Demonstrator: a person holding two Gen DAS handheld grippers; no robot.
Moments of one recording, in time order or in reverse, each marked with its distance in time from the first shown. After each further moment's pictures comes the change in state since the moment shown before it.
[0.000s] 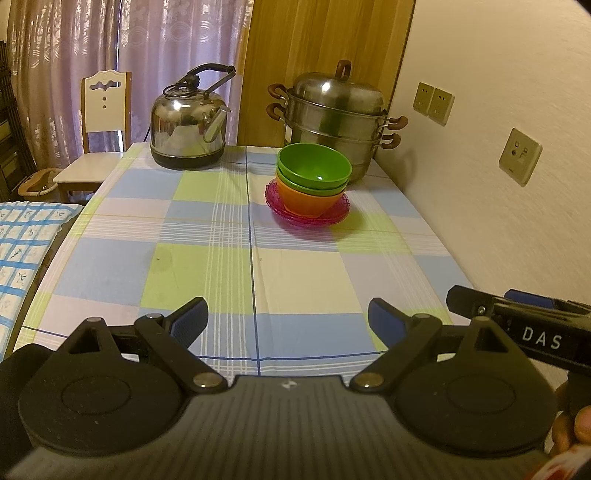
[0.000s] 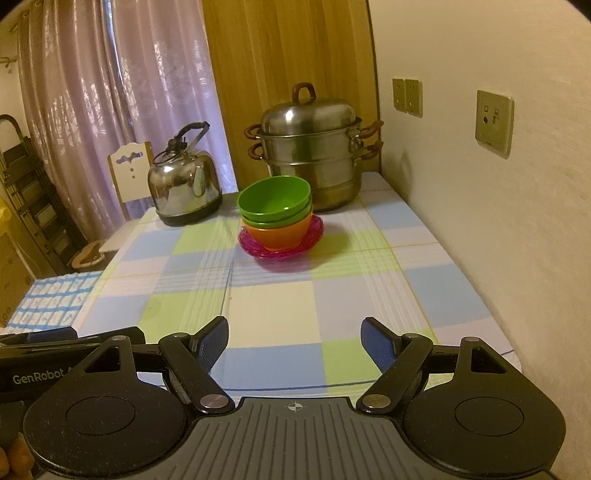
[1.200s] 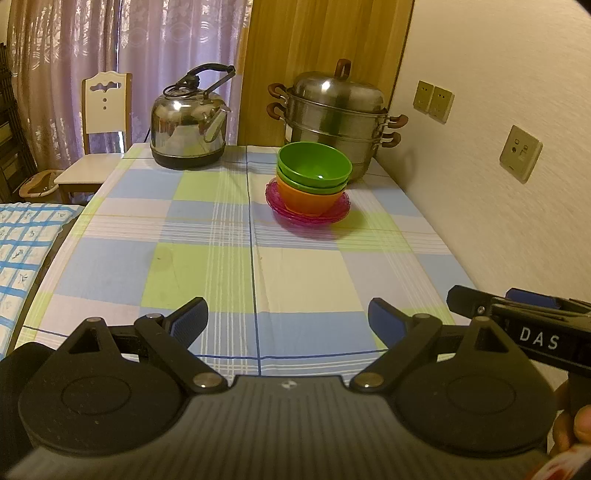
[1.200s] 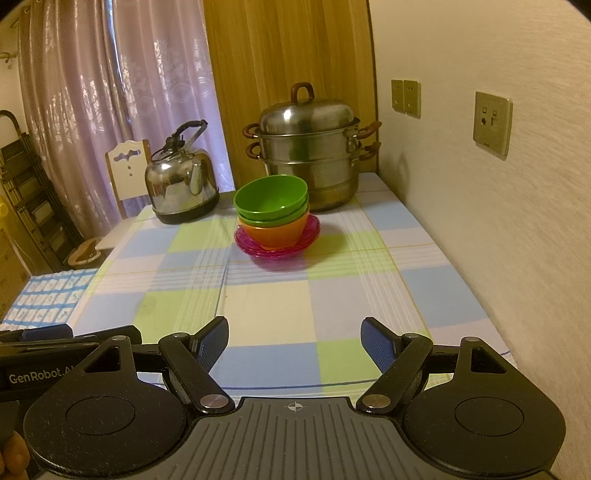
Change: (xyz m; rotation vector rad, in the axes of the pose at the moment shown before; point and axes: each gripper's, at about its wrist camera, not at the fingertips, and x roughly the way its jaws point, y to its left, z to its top) left arm -0.001 0.000 -0.002 0.001 0.000 0.006; right arm 0.001 -0.002 -0.001 -0.008 0.001 -0.008
